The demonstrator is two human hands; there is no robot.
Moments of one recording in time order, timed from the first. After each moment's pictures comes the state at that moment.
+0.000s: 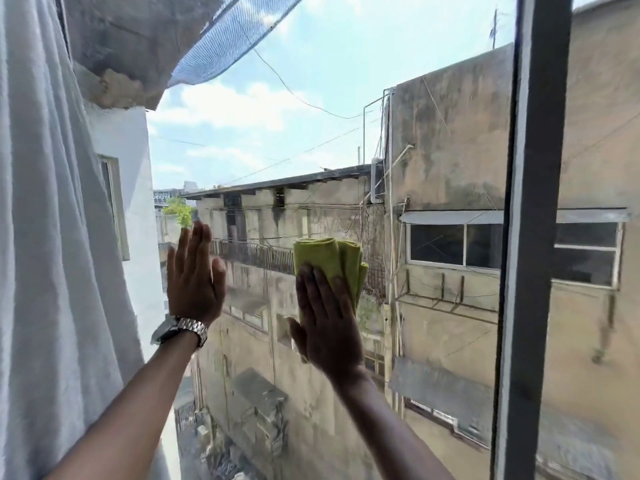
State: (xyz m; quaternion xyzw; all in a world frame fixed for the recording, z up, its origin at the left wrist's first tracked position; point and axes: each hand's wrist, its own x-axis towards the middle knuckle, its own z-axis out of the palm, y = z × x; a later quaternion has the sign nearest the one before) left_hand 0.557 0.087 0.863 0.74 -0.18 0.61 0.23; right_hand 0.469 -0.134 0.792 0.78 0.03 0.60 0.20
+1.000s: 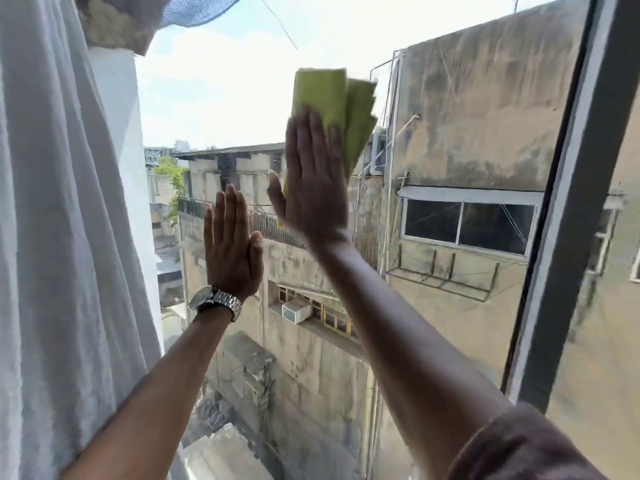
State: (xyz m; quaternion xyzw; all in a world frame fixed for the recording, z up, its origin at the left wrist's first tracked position) left_hand 0.567 0.051 0.830 0.71 -0.23 0.62 0.24; right_hand 0.487 -0.084 0.939 0.75 0.02 0.65 0.12
